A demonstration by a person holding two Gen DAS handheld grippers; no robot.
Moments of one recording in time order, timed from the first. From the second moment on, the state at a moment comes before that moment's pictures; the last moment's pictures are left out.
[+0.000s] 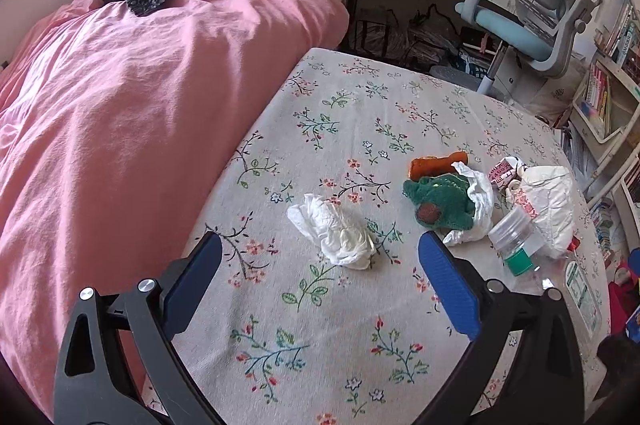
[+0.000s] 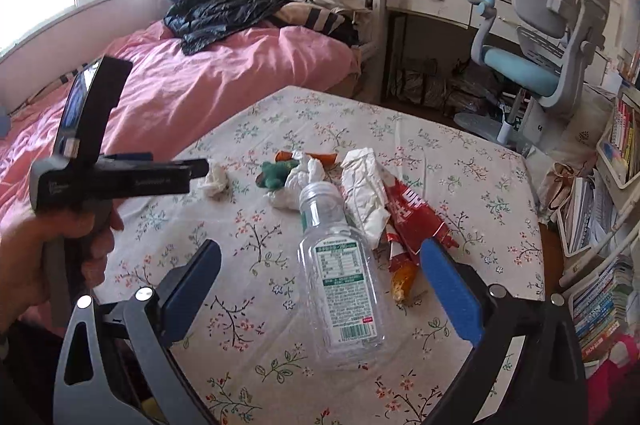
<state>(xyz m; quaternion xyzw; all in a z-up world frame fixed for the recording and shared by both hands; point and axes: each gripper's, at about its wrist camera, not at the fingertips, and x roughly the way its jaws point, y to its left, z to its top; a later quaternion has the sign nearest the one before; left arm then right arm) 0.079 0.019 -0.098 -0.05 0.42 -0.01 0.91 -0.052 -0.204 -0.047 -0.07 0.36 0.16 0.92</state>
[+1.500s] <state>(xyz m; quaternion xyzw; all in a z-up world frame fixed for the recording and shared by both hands) -0.052 0.037 -0.032 -0.04 0.36 -0.12 0.92 -0.180 -0.175 -0.076 0.09 0.43 0.30 0.84</state>
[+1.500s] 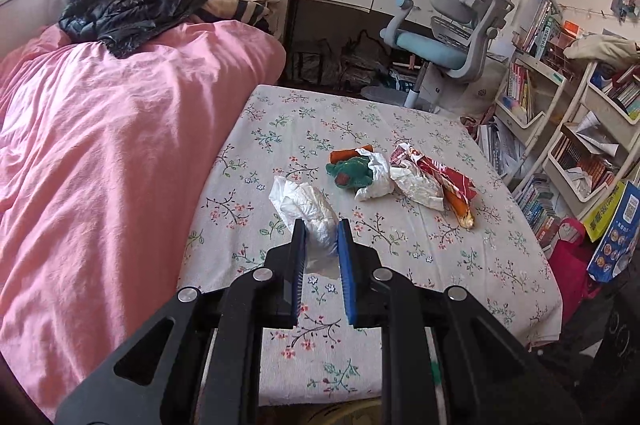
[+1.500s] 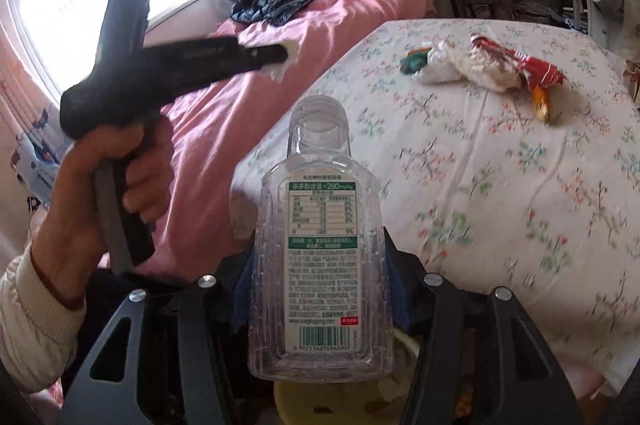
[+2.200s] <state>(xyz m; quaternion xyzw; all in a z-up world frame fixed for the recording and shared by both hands) -0.155 0.005 -0.077 0.00 0.41 -0.16 0.90 -0.223 -0.174 -0.120 0.05 0.47 0.19 0.86</state>
